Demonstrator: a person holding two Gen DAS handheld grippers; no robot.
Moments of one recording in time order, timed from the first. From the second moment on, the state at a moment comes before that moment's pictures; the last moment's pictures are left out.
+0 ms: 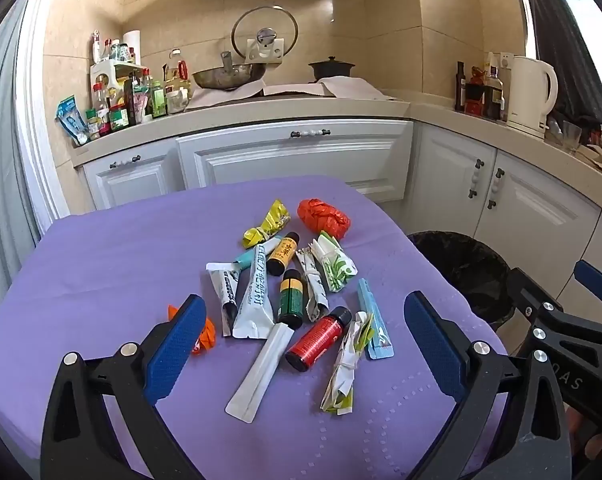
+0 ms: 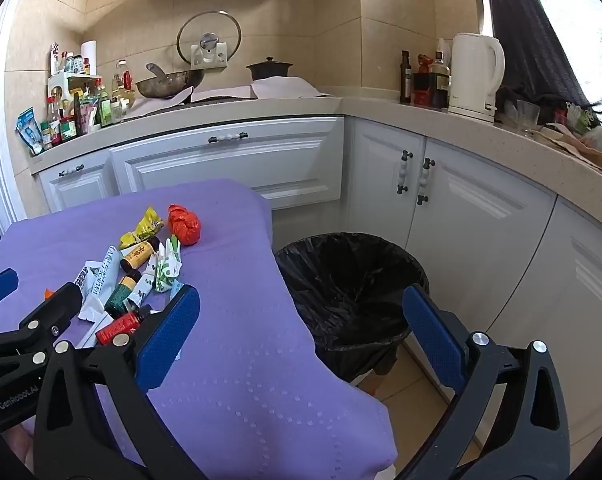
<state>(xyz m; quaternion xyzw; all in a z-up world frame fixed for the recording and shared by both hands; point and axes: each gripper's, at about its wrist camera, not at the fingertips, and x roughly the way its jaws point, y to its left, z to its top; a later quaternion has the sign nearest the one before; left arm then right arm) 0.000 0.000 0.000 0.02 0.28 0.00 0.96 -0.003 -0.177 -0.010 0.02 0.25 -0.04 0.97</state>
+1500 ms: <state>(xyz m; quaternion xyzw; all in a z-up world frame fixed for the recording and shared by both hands) 0.003 -0.002 0.004 0.02 0.28 0.00 0.96 0.001 -0.187 -0.011 0.02 0.25 -0.04 0.97</state>
